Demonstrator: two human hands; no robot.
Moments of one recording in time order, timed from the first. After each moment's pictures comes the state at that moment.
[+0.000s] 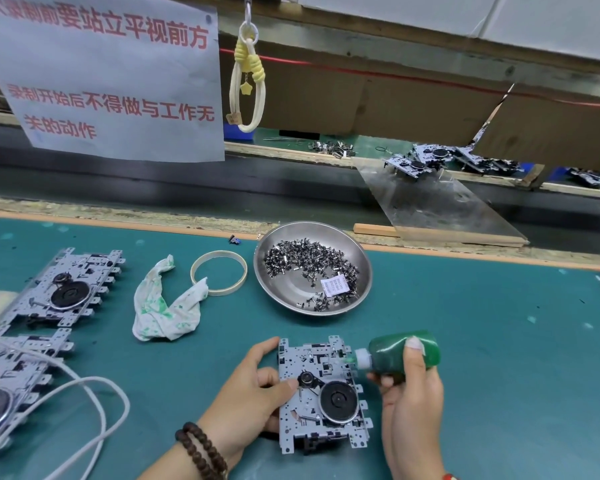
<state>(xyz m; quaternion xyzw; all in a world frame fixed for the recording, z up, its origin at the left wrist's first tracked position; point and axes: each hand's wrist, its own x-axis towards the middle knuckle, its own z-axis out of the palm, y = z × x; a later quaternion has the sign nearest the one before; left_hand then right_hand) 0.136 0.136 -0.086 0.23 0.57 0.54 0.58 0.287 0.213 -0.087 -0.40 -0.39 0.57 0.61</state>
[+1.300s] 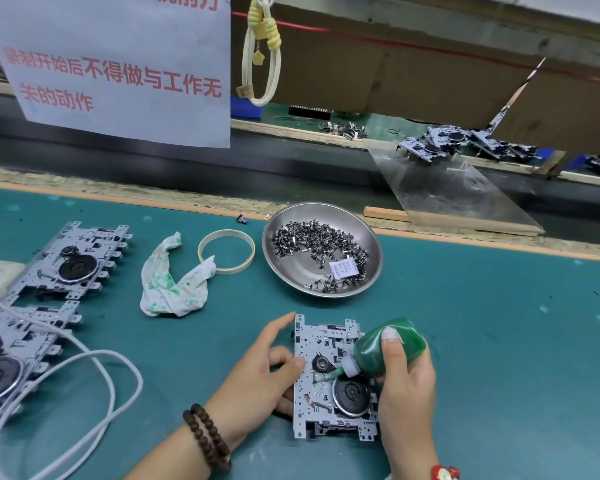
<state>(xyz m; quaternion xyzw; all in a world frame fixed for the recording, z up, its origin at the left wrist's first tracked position) 0.137 0.135 -0.093 0.31 0.54 0.55 0.56 0.284 0.199 -0.089 -0.49 -0.53 0.46 0.52</state>
